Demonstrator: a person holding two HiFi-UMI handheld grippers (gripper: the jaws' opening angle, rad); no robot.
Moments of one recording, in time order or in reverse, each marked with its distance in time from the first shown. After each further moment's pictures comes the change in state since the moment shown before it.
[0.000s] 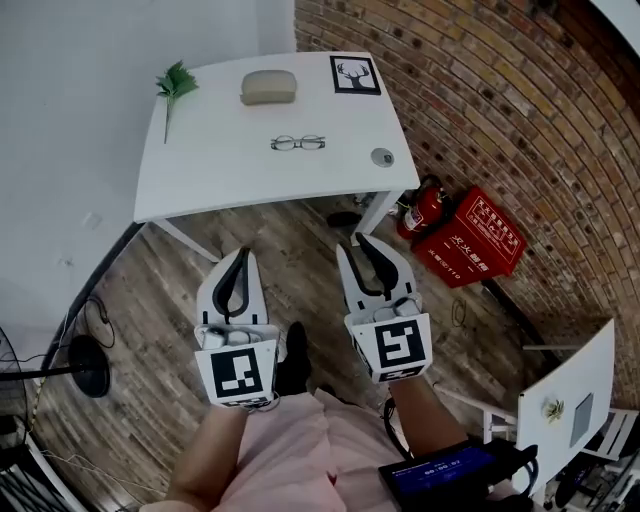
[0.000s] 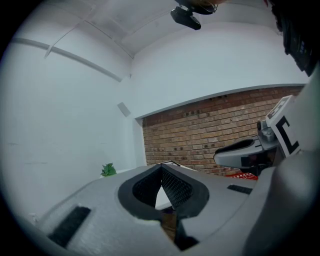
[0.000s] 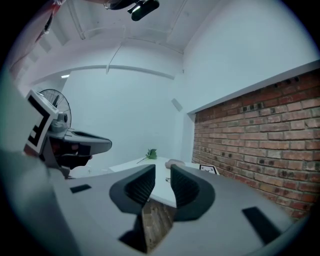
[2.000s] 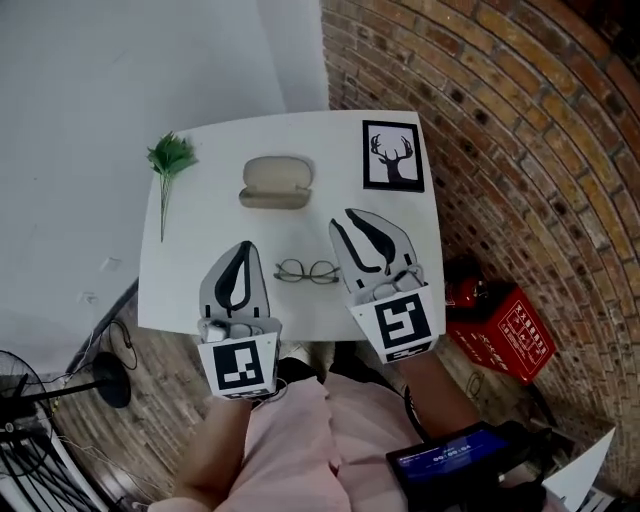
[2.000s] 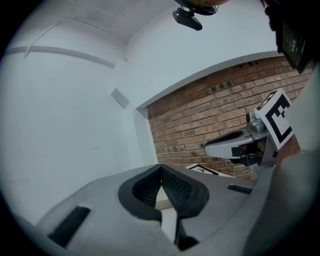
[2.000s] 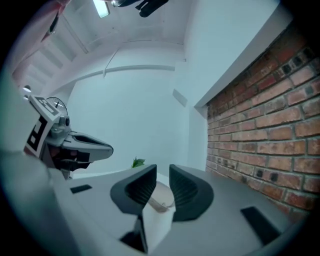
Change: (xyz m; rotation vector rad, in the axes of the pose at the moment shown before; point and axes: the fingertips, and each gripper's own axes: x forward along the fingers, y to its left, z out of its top) left arm 0.347 0.078 0.028 0.080 0.061 0.143; right arm 0.343 -0.175 0.042 0.003 -0.072 0.264
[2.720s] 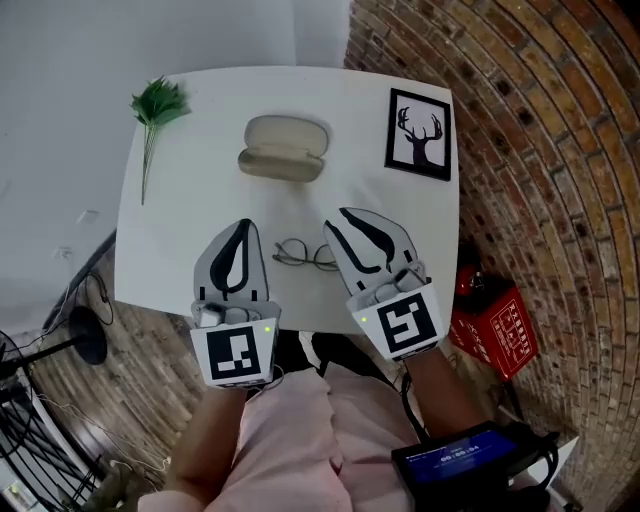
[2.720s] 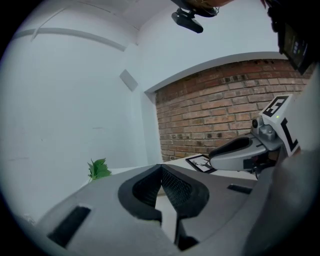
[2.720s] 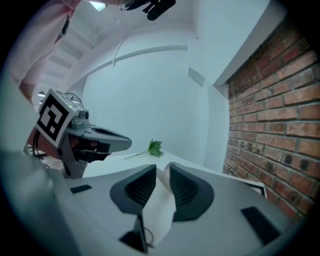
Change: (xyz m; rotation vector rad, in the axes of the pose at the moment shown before) left arm 0.032 0.027 -0.061 -0.119 0.115 0.022; right arm 0.046 0.040 -0.060 -0.039 0.164 0.209
